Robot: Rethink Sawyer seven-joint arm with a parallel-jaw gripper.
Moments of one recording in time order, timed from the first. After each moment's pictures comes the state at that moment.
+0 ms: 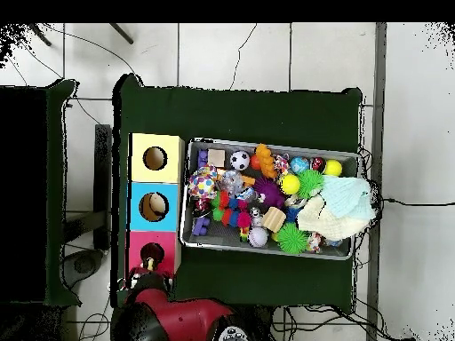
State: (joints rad) arm -0.14 -0.81 0.25 2.41 -0.06 -0.27 2.06
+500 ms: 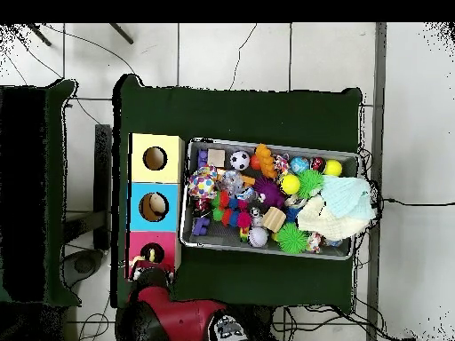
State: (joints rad) arm -0.09 -0.67 0.19 2.38 -0.05 -0.53 2.06
